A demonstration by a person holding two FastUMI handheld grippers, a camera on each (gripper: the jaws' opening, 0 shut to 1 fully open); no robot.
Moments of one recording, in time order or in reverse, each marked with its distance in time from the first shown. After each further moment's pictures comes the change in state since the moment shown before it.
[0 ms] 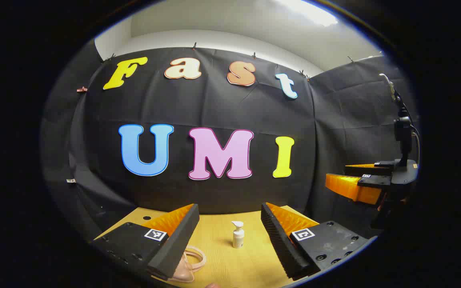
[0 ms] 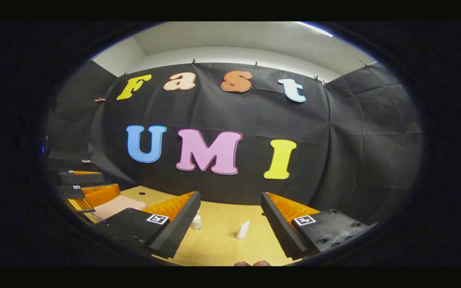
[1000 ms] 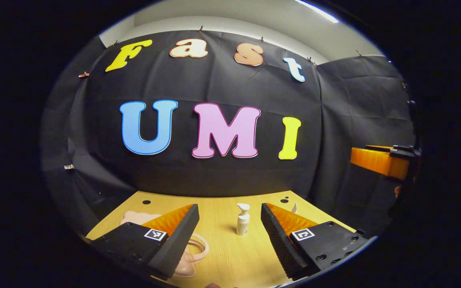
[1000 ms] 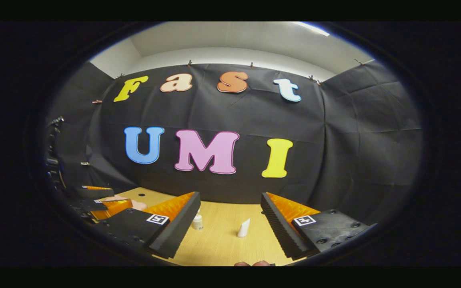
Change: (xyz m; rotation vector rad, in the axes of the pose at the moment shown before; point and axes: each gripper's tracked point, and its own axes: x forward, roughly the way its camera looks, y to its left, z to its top) left arm 0.033 0.031 -0.083 -0.014 0.189 0.034; right arm 0.002 -0.003 0.004 -0.012 -0.020 0.002
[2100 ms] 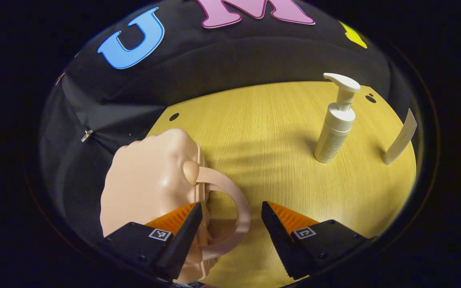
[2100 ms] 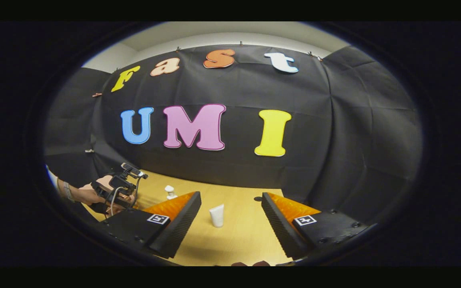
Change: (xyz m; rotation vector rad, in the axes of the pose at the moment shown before) left arm 0.149 0.081 -0.233 0.144 0.811 0.414; right arm 0.057 -0.126 -0.092 0.028 0.179 0.113
